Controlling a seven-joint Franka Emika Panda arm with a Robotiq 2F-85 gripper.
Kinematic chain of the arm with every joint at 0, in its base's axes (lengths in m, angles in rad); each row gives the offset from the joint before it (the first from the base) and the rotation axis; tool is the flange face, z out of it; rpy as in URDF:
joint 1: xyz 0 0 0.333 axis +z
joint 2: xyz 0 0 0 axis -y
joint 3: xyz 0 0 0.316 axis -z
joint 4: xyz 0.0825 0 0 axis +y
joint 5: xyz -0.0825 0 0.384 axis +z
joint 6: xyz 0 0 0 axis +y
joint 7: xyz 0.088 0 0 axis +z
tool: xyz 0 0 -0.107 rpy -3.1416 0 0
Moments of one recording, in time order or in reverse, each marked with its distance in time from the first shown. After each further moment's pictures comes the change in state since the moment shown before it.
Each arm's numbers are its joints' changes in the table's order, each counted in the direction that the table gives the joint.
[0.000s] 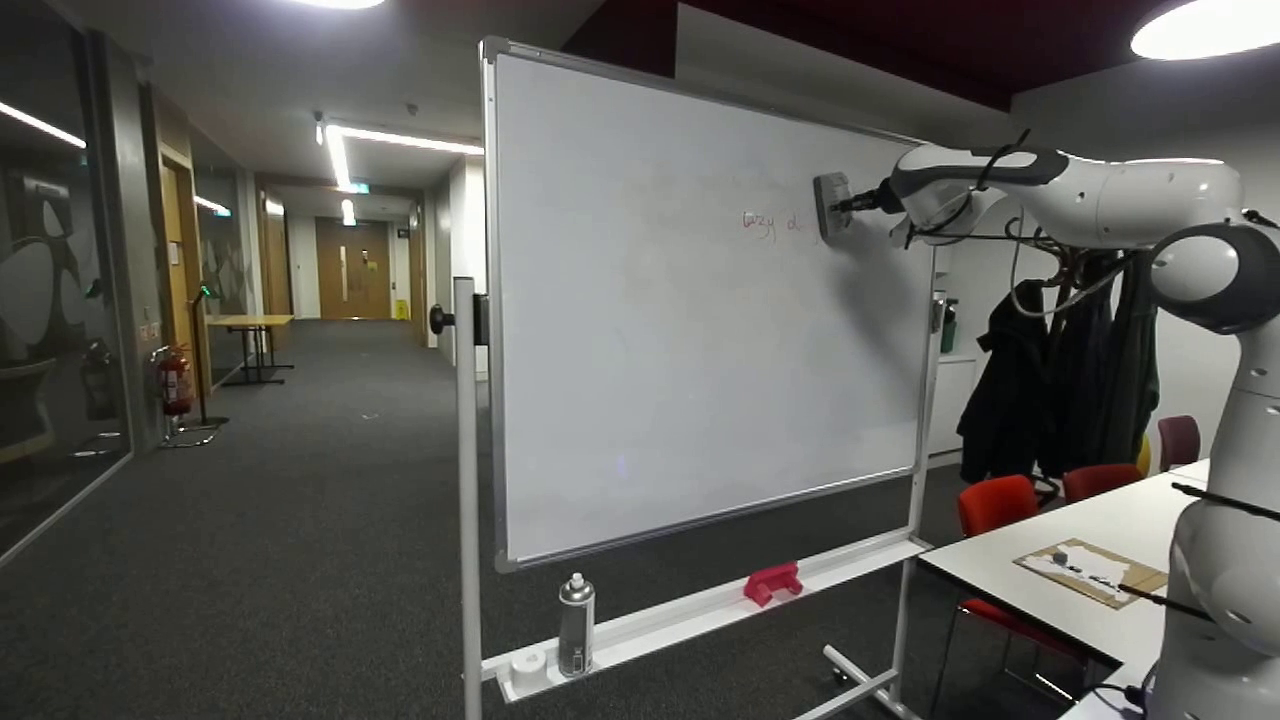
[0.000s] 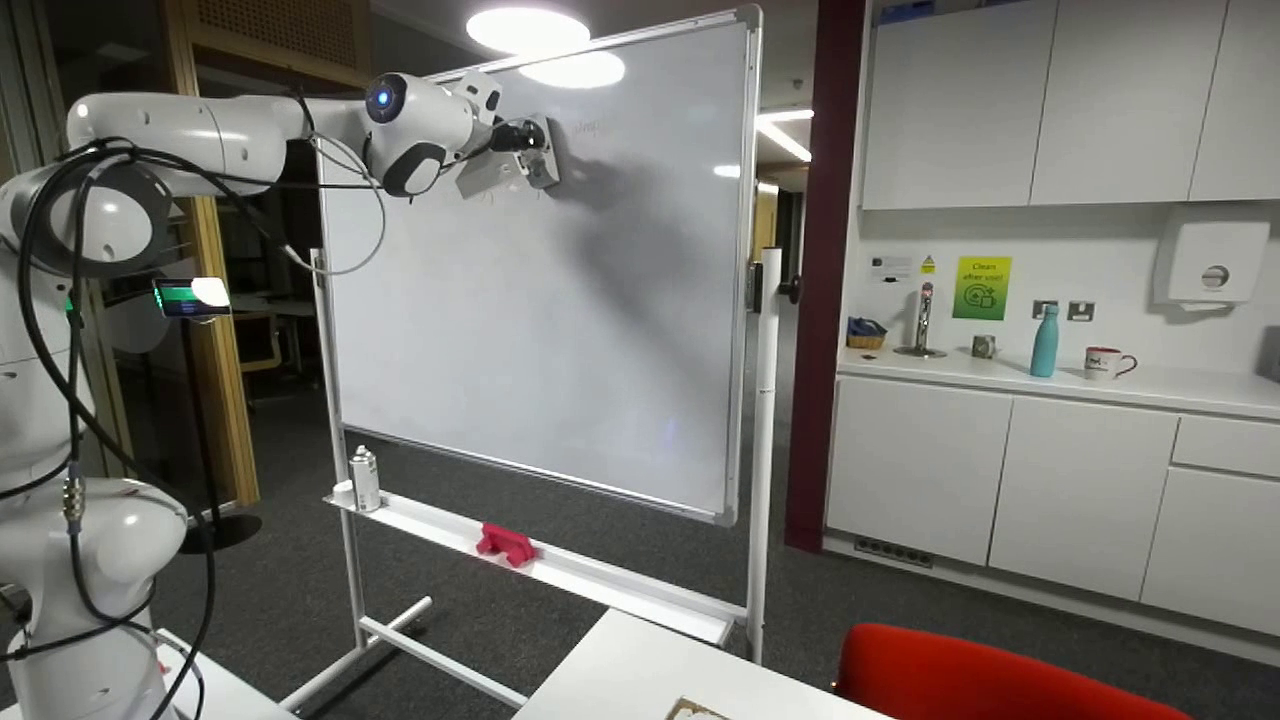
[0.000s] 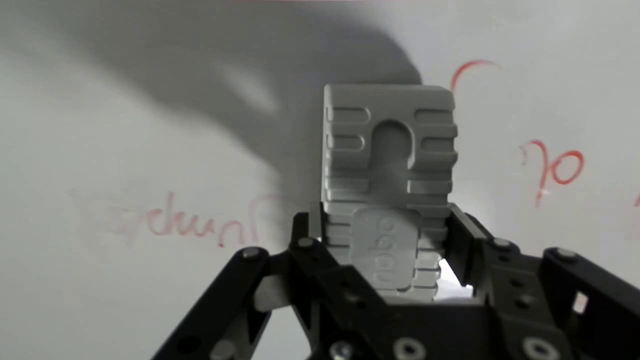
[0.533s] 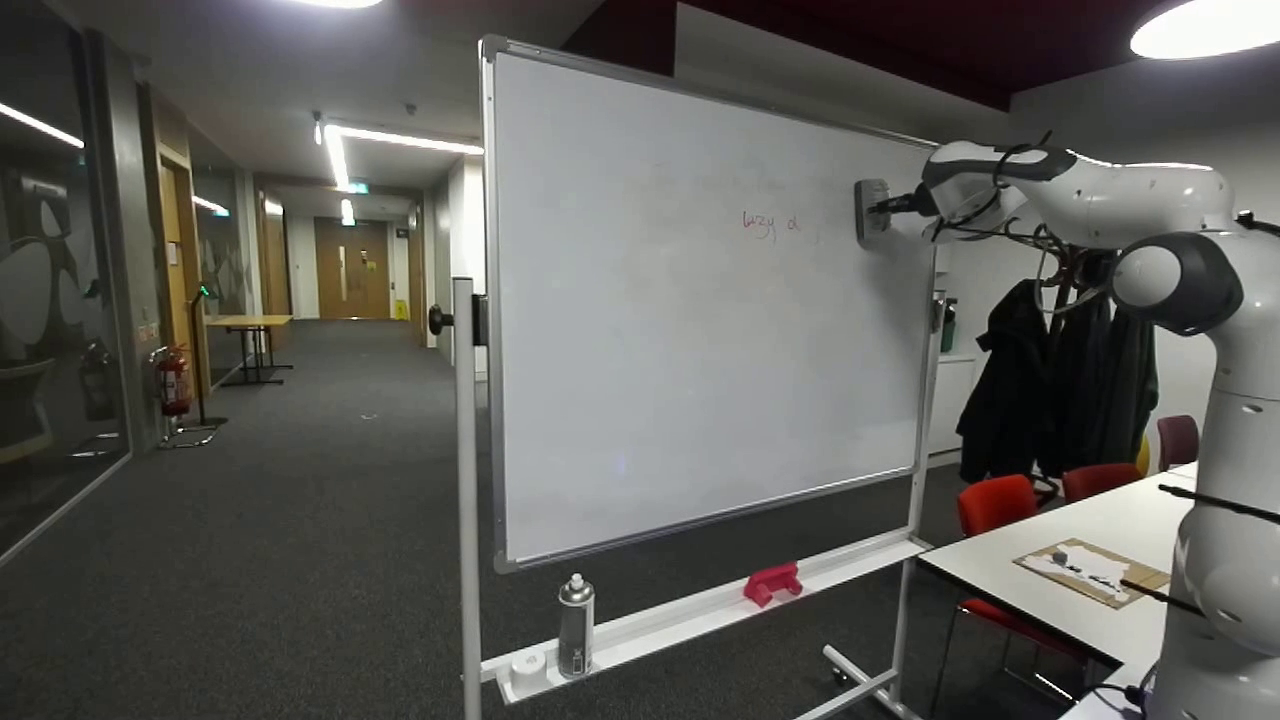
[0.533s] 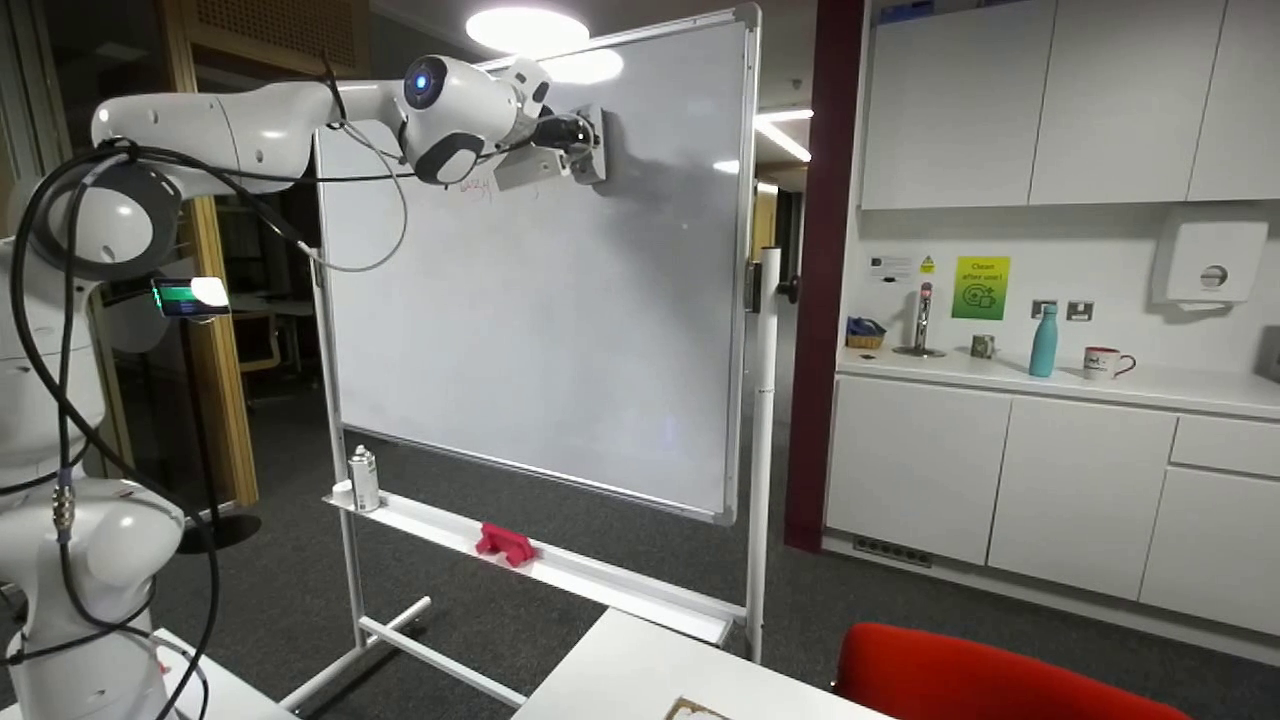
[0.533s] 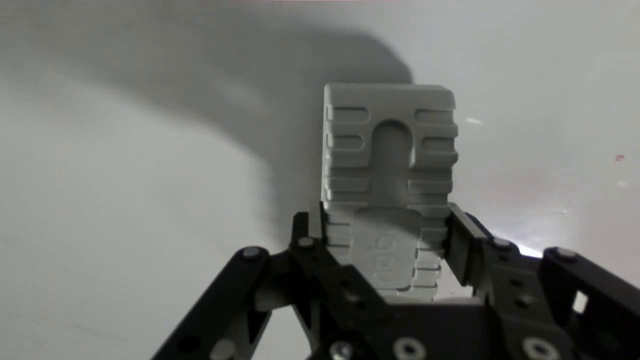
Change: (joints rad) arm -0.056 -0.078 0.158 -0.118 0.167 0.135 0.000
